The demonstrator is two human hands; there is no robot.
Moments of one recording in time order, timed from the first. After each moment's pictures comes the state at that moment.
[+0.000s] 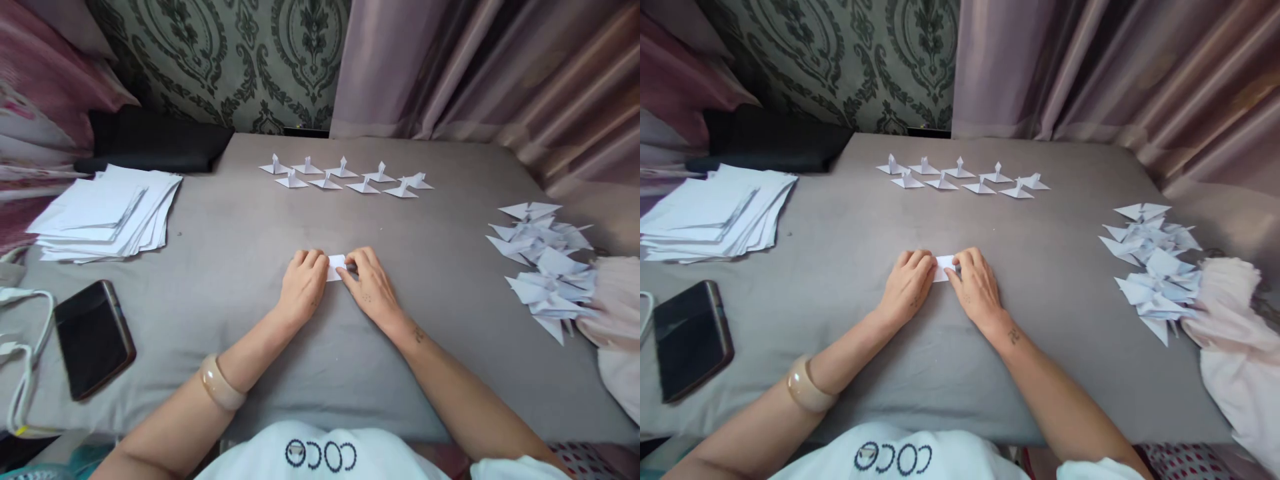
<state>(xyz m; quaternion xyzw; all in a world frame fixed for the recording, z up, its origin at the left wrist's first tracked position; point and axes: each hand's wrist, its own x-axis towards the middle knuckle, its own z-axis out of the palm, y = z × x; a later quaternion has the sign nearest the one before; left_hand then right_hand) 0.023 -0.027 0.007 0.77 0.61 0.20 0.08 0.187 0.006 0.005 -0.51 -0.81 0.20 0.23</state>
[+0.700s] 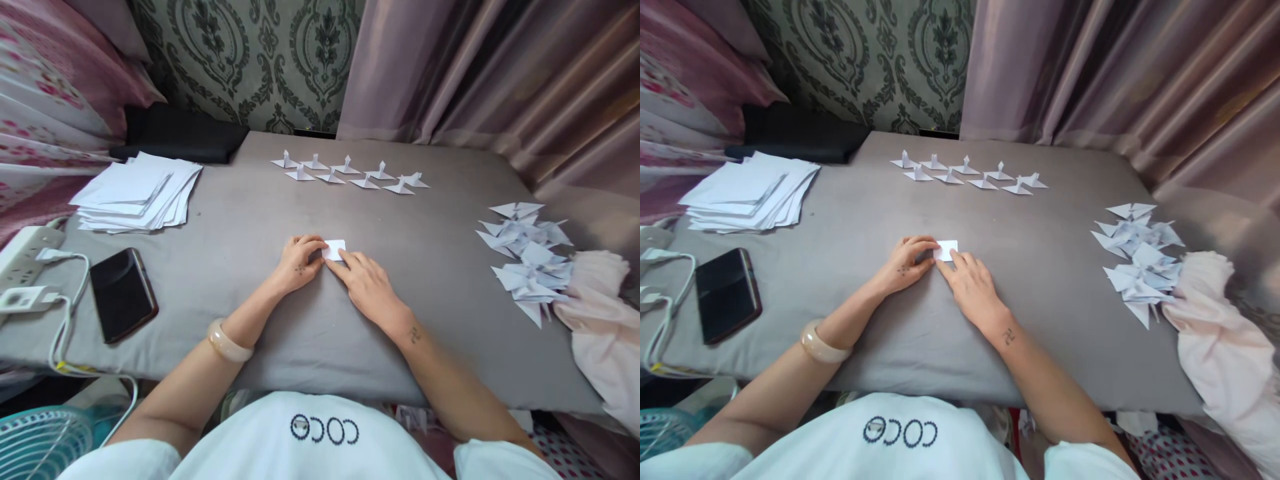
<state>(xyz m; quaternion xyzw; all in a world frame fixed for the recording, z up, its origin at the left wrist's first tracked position) 0.002 -0.037 0.007 0.72 0.60 0.29 0.22 0.194 -0.035 0.032 -0.38 -0.92 0.03 0.03</state>
